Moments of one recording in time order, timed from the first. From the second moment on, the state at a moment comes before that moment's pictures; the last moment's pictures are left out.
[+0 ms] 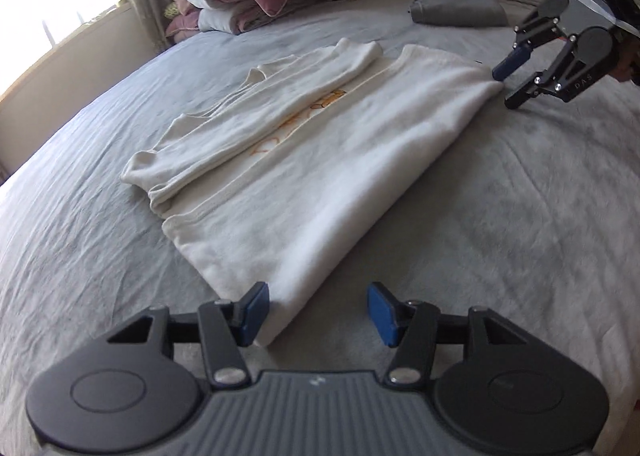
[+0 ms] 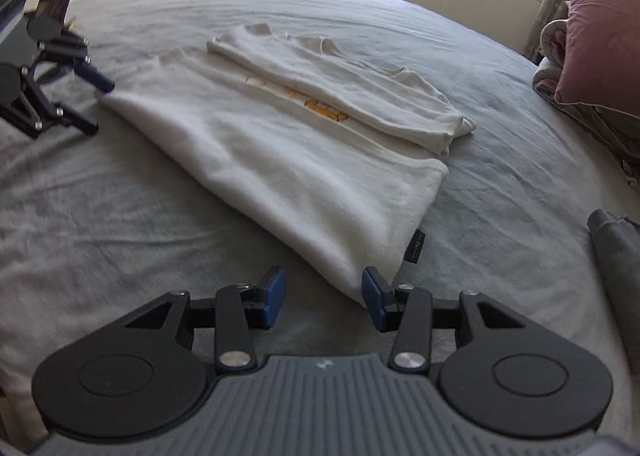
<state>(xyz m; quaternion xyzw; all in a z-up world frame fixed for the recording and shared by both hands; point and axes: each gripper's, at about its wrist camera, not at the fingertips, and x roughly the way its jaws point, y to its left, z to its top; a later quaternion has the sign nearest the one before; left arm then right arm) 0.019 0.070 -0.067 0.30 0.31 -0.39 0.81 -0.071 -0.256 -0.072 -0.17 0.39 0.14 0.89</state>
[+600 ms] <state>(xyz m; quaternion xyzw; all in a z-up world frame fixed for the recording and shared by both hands) 0.039 0.095 -0.041 0.22 0.29 -0.39 0.85 -0.061 -0.272 -0.047 -0.17 0.35 0.13 0.91</state>
